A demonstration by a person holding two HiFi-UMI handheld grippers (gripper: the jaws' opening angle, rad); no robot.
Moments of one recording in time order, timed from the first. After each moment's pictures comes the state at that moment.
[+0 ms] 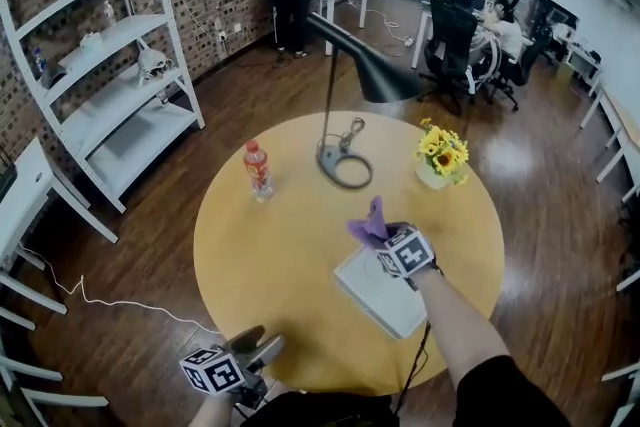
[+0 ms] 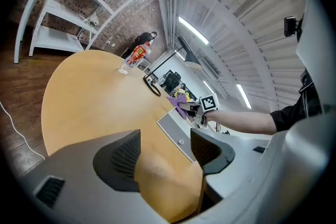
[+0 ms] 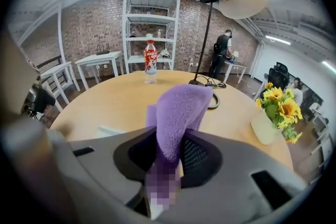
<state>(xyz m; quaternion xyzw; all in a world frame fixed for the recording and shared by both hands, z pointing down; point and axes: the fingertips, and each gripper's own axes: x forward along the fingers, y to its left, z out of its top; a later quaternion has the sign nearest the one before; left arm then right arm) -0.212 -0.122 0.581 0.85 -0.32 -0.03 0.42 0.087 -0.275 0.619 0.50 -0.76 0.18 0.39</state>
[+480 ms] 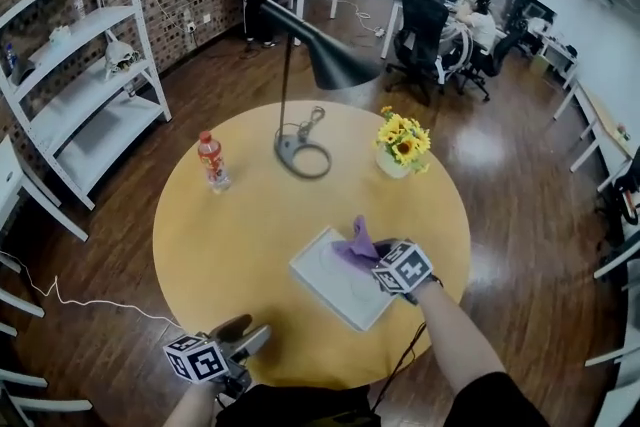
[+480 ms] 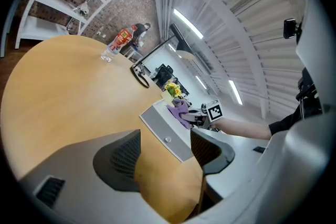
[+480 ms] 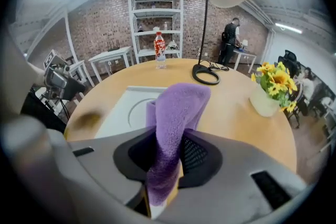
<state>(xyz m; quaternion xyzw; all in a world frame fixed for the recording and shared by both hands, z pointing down) -0.146 -0.120 0.582 0.86 -0.27 -0.02 0.43 0.134 -0.183 0.632 0.44 -0.77 0.22 0.40</state>
